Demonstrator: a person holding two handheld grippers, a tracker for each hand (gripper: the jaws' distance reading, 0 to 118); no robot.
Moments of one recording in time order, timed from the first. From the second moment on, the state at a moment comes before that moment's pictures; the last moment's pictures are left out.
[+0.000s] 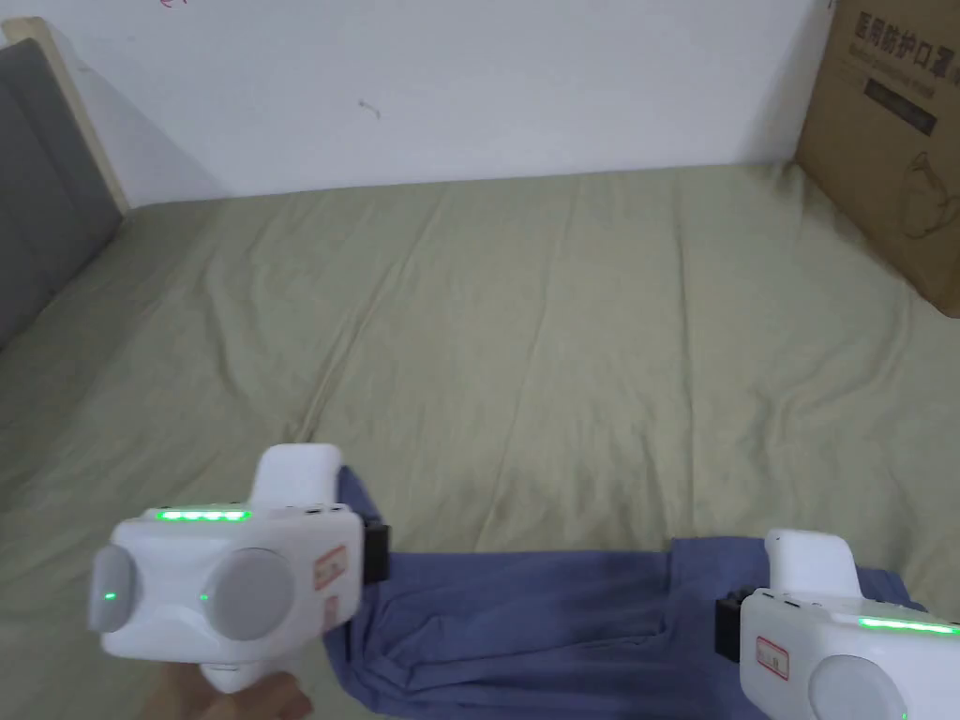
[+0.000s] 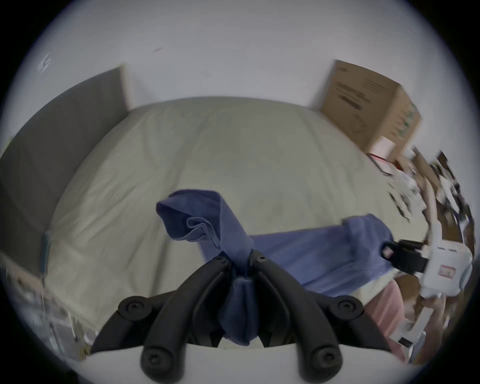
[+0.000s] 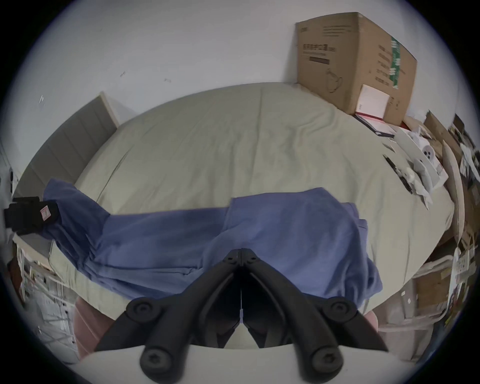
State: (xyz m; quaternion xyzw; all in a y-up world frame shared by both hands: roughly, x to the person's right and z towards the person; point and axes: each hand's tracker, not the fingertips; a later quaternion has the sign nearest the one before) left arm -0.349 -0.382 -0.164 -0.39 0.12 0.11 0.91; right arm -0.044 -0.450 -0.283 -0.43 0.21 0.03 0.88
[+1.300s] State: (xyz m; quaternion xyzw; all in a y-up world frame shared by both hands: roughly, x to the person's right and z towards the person) left arm -0.180 -0.492 -0.246 -0.49 -0.06 0.08 0.86; right arm 0.019 -0.463 -0.280 -0.45 0.15 -0.01 0.88
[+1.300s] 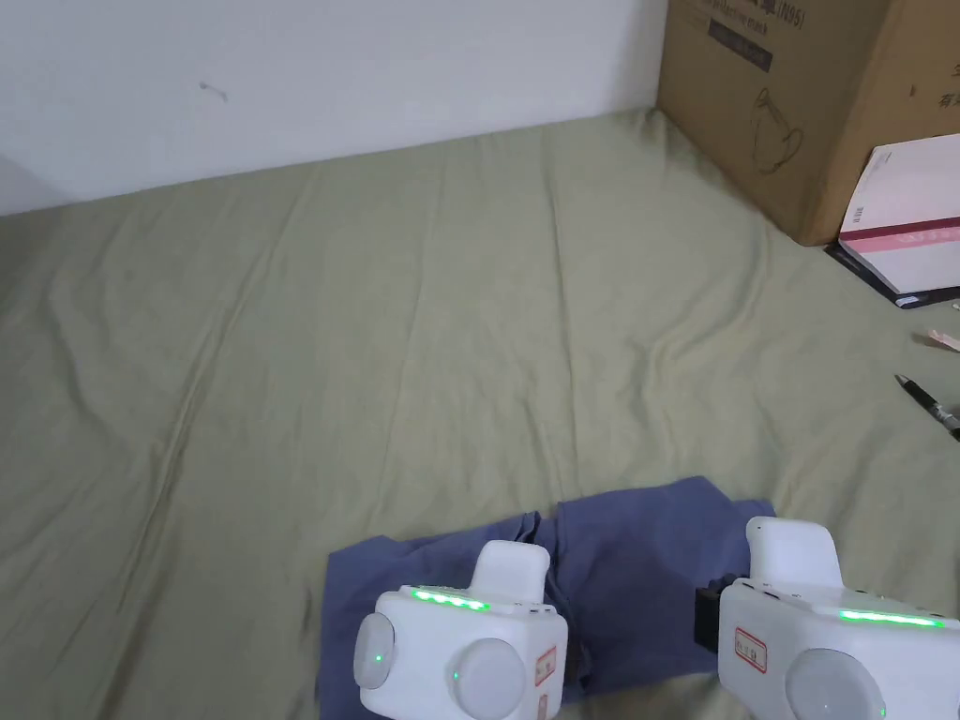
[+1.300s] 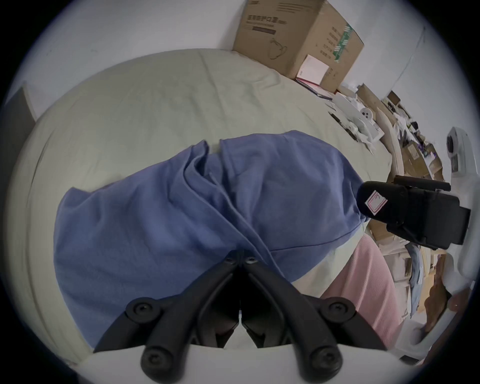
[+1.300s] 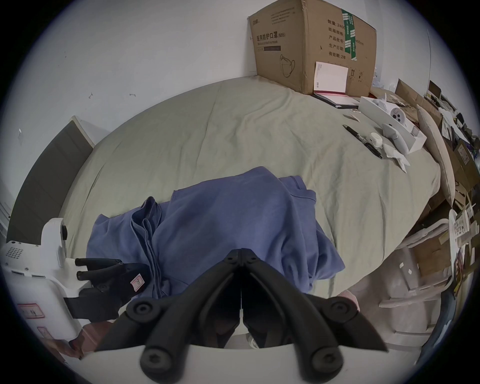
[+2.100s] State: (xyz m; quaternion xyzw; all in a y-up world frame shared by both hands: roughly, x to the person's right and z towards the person) left arm -0.392 -0.516 -0.160 -0.41 0.00 0.47 0.78; right arm -0.027 -0.446 -0.272 -0.44 0.18 0.02 0.88
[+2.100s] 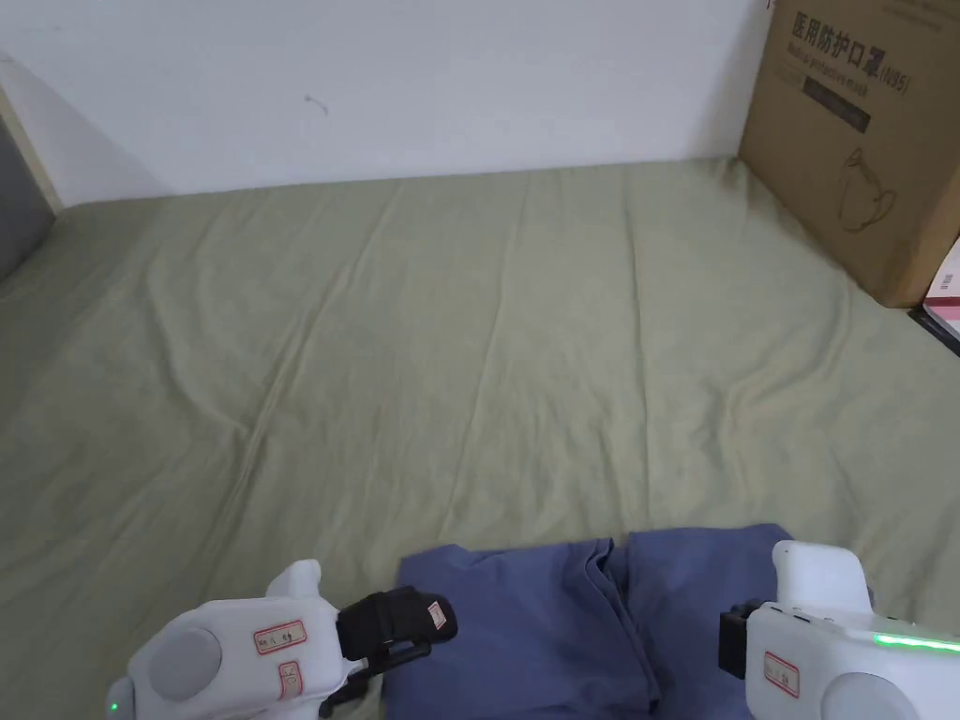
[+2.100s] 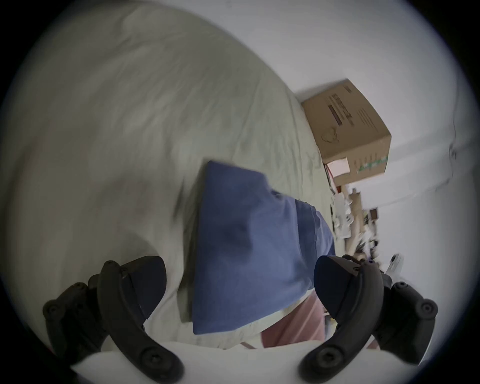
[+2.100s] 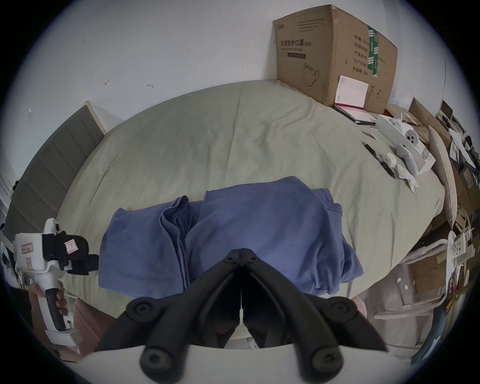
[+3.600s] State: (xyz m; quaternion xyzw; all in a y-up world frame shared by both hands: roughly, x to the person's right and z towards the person) left arm -0.429 -0.392 -0.082 -0.37 0.13 0.32 0.86; right arm -0.064 -0.451 -0.267 -0.46 0.23 0.05 0.86
